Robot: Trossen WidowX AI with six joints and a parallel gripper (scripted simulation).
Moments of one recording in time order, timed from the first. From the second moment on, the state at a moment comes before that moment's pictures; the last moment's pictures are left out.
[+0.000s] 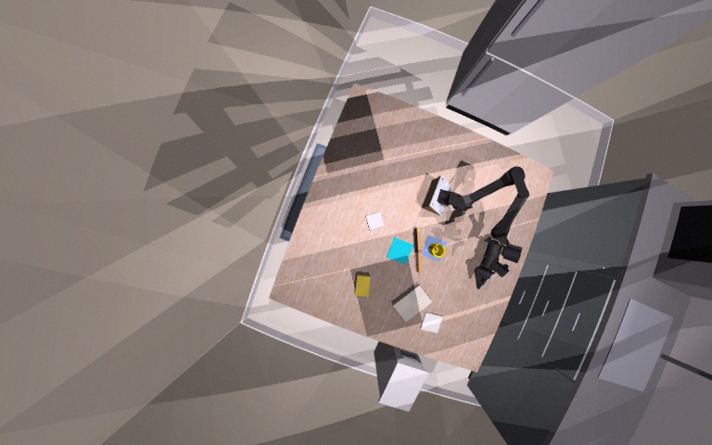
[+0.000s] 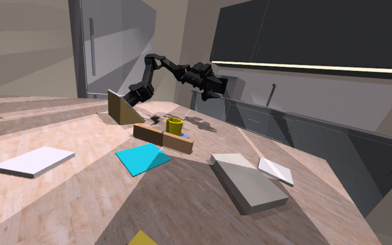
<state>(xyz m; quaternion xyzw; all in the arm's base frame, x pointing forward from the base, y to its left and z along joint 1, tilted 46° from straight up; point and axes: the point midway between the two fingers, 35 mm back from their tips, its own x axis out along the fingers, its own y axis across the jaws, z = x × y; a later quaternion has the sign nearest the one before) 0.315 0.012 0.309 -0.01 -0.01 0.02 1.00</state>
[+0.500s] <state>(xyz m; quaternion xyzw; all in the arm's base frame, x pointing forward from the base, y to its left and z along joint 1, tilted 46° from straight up) 0.310 -0.028 0.143 0.22 0.40 -0.01 0.89</state>
